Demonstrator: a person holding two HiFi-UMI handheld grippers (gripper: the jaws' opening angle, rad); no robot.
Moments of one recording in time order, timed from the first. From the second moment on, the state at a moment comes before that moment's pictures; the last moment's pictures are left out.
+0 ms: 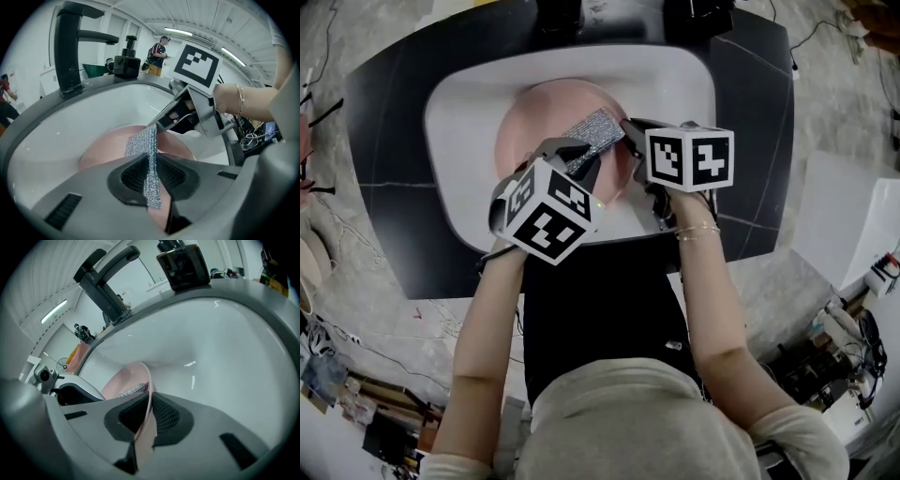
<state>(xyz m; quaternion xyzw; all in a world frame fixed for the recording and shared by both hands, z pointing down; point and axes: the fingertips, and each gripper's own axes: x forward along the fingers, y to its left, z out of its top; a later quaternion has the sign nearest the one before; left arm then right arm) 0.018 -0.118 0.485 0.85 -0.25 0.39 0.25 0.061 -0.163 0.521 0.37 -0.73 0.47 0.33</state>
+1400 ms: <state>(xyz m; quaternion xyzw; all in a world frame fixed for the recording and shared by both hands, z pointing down) -0.054 -0.112 0.540 0.77 -0.26 0.53 0.25 0.058 -0.168 0.510 0.38 -0.74 0.44 0.33</state>
